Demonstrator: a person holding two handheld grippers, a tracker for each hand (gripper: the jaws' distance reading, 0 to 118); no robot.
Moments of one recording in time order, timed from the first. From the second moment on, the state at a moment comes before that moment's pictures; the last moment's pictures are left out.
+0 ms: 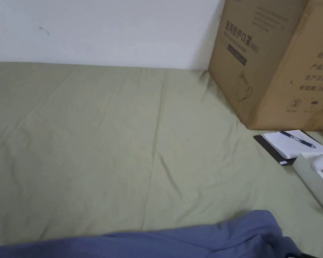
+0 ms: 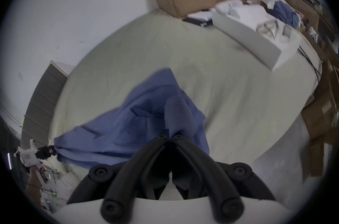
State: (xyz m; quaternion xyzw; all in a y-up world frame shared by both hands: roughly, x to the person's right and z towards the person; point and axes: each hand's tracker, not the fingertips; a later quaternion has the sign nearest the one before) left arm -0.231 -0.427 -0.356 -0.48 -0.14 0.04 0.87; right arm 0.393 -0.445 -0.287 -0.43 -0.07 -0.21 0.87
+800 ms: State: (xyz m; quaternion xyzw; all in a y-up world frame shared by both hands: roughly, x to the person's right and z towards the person) left arm -0.161 -0.290 -0.273 -0.03 -0.03 0.06 1.00; right arm 0.221 -0.298 -0.240 0.04 -0.02 0.00 1.00
